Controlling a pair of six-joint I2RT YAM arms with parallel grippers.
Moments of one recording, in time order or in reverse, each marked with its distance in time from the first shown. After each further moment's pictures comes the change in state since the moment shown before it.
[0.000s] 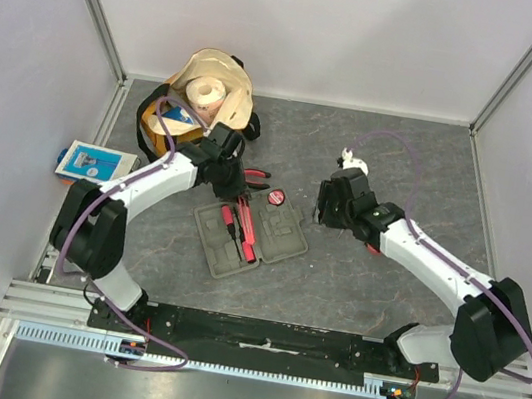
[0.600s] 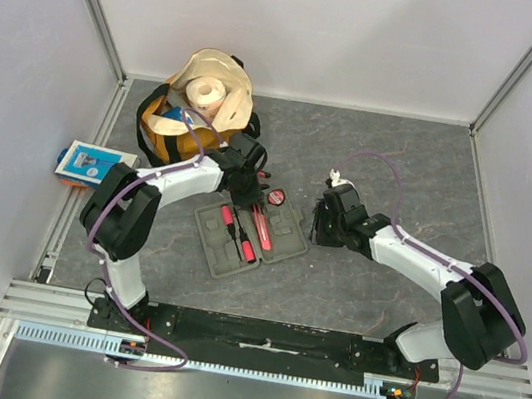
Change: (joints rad) left arm -0.096 0.203 0.040 0.082 -0.053 -0.122; right arm 0.010 0.082 -0.153 0.077 -0.119 0.002
